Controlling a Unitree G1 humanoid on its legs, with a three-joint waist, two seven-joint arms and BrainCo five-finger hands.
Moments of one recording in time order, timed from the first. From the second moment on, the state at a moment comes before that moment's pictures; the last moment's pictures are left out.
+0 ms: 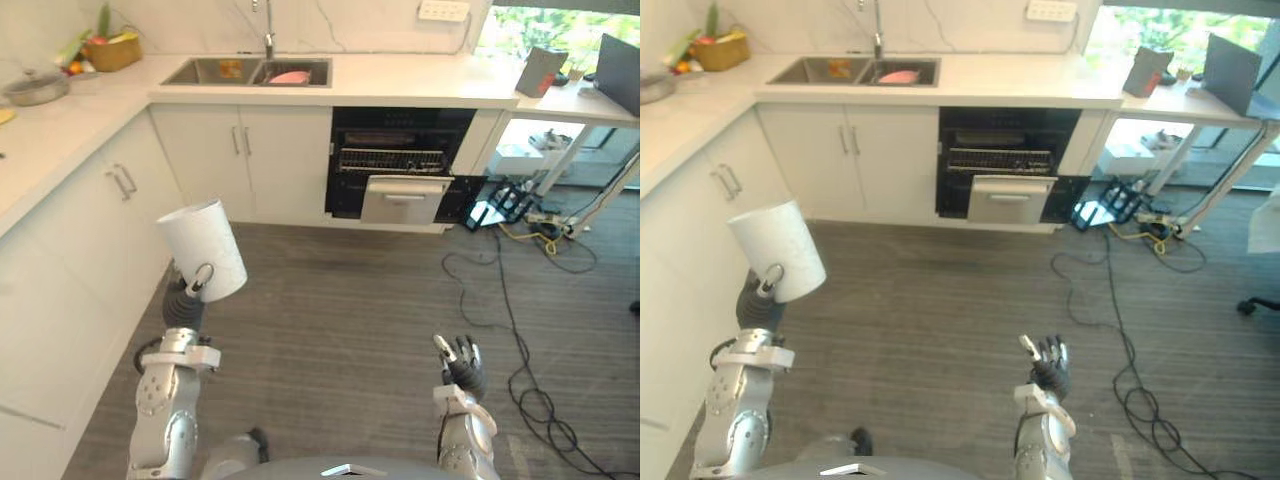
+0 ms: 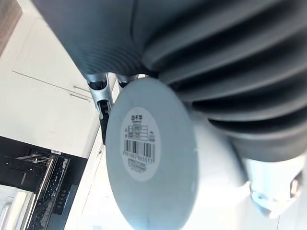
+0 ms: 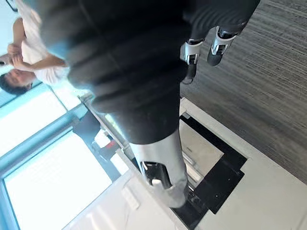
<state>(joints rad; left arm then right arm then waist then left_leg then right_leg) 0.21 0.05 0.03 -0.21 -0.43 -0.17 -0.17 0.20 0.00 -0.25 0.35 0.70 -0.25 -0.02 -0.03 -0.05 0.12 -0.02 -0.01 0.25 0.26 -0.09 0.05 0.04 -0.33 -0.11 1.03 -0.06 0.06</state>
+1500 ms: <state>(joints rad) 0.12 0.13 -0.04 -0.25 -0.15 -0.27 0.01 0.14 -0.03 -0.08 -0.07 0.58 -0.25 0.09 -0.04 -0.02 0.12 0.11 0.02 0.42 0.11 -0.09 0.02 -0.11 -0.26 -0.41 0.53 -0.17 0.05</state>
